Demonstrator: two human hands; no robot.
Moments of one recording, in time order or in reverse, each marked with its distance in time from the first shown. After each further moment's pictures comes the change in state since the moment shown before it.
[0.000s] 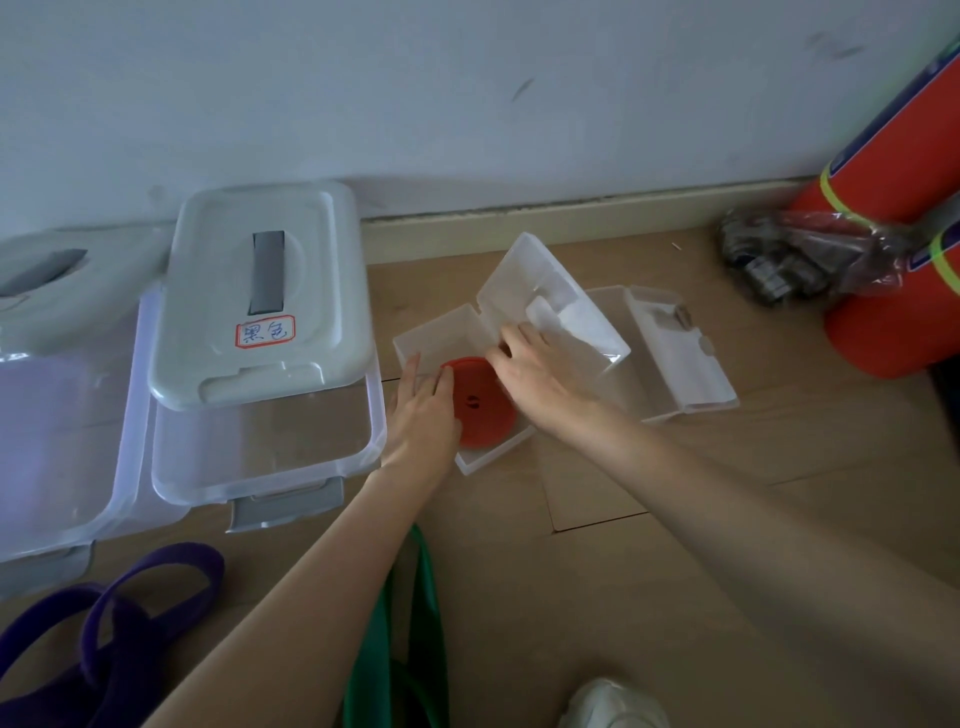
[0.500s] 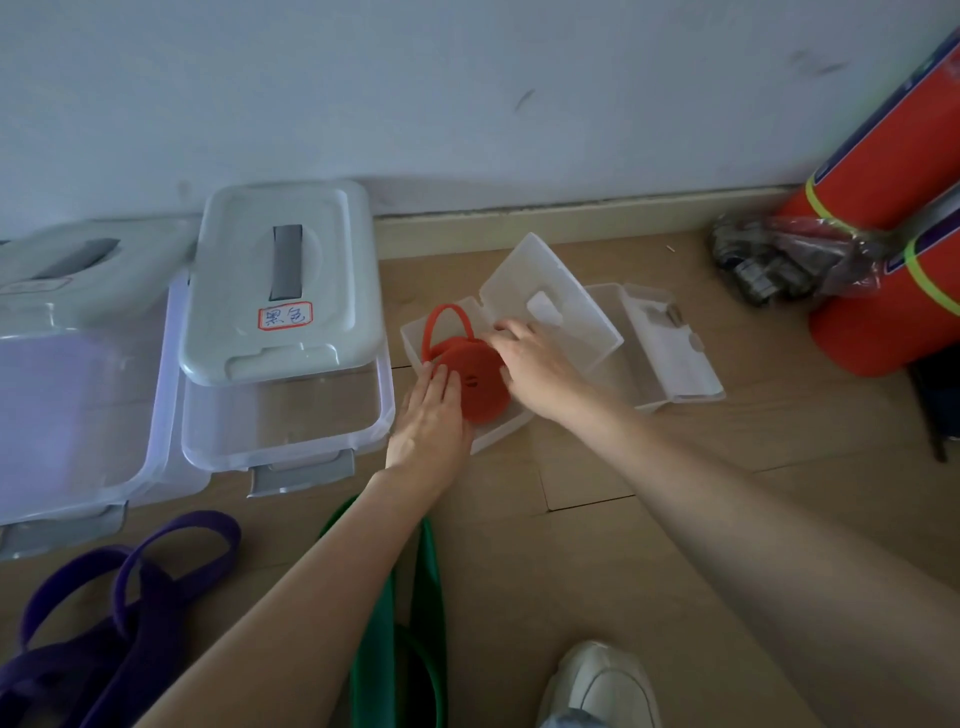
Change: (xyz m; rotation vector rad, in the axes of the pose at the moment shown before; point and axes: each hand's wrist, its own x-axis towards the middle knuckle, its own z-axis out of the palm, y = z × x) left_hand -0.031 0.001 0.003 -0.004 0.045 0.064; right_hand -0.004 -0.005 -0.013 0.236 -0.131 0.107
